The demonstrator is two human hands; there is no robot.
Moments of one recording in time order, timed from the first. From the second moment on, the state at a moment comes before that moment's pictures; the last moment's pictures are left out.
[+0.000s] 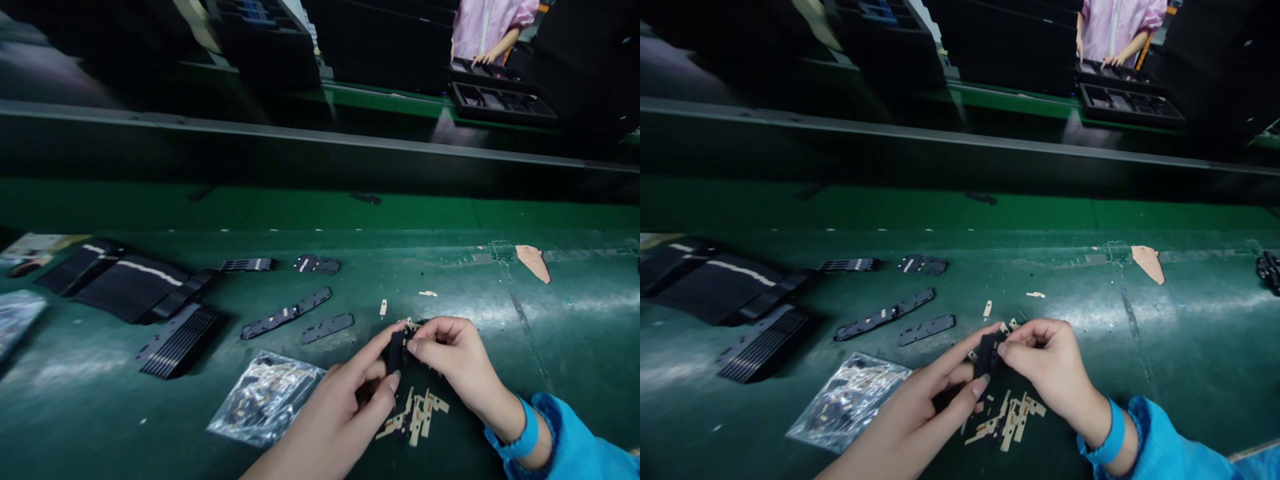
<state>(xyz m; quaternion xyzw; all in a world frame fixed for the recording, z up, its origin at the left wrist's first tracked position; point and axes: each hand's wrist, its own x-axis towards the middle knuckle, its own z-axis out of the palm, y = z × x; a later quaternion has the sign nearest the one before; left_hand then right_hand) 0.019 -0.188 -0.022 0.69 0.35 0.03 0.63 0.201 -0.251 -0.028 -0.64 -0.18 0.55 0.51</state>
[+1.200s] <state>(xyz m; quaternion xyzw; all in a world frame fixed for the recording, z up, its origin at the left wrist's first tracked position) 0.020 -0.191 -0.024 0.69 0.36 0.03 0.63 0.200 -0.252 -0.031 -0.64 -0.20 0.54 0.50</state>
